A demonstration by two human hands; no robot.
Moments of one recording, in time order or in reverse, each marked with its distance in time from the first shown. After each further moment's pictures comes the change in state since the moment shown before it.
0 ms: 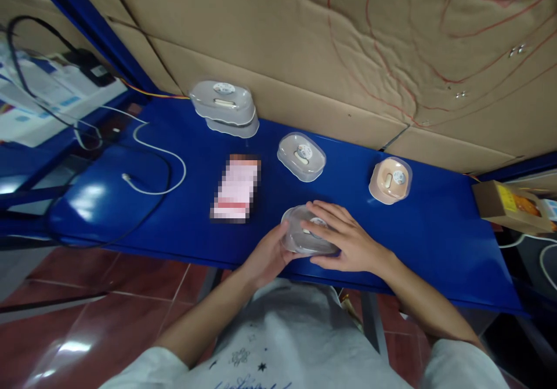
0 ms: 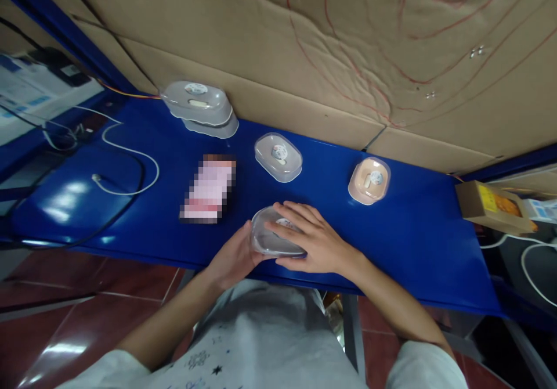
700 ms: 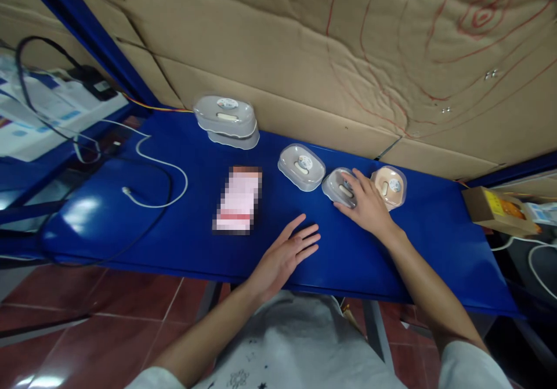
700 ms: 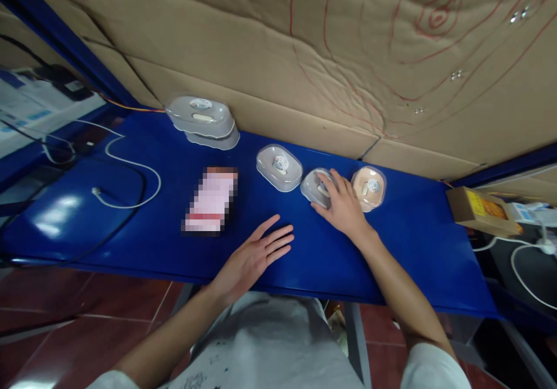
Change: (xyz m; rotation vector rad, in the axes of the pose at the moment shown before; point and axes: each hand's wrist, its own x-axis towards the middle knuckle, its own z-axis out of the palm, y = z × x) left_hand -0.005 0.006 0.012 0.000 -0.060 0.049; right_hand -0.007 0.091 -0.020 -0.359 0.142 0.545
